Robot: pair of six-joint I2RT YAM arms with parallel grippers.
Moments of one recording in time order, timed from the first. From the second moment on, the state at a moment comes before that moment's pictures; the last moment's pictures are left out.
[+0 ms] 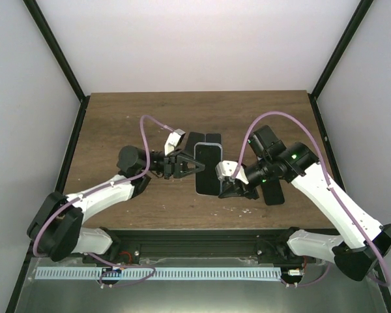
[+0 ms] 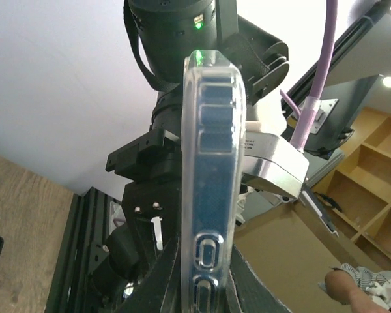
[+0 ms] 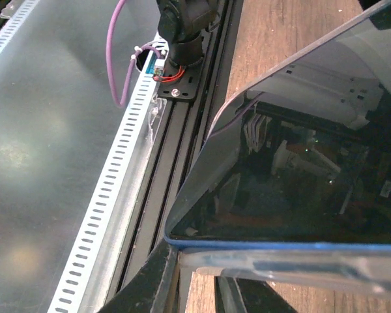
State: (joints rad) left arm -0.65 1.33 0.70 1.11 1.11 -1.17; right arm 0.63 1.15 1.28 -1.24 -0.82 -0.94
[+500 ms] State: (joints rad) left arm -0.63 1.42 0.68 1.42 1.02 -1.38; right arm 0.59 1.14 1.27 -1.12 -0.86 -0.79
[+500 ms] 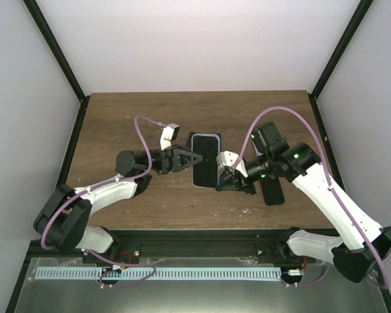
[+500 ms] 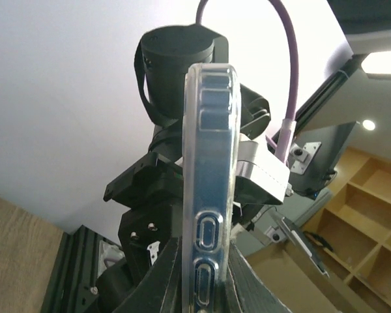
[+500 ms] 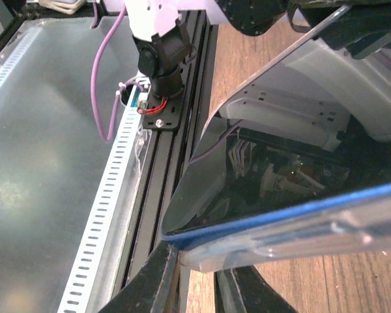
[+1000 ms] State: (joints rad) left arm -0.61 1.34 0.67 1.33 0.92 -1.36; right arm 0.54 1.18 1.24 -0.98 -1.00 -0.73
